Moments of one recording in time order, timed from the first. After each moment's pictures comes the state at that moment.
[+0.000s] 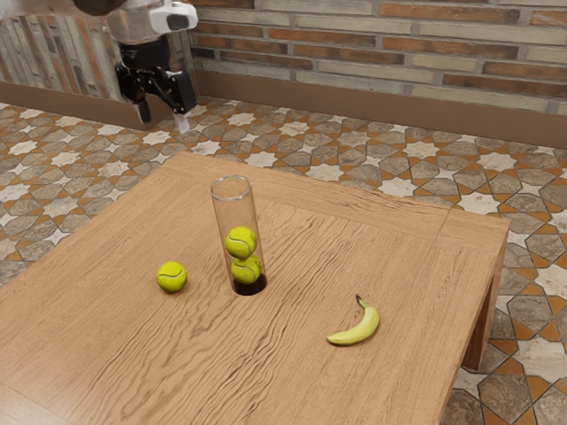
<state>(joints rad) -0.39 0.14 0.45 -1.32 -0.06 1.45 0.12</state>
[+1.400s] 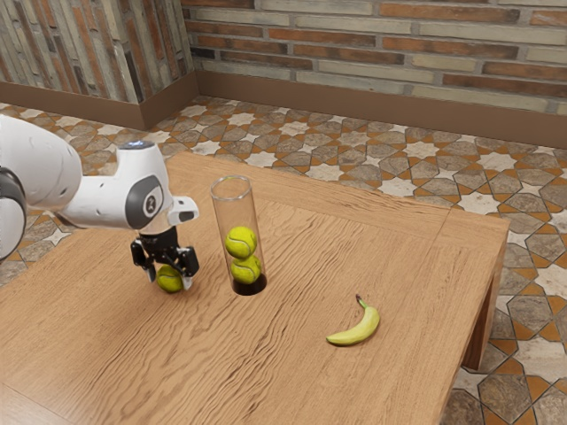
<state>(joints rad) -0.12 0.40 0.32 -2.01 -0.18 2.30 0.15</state>
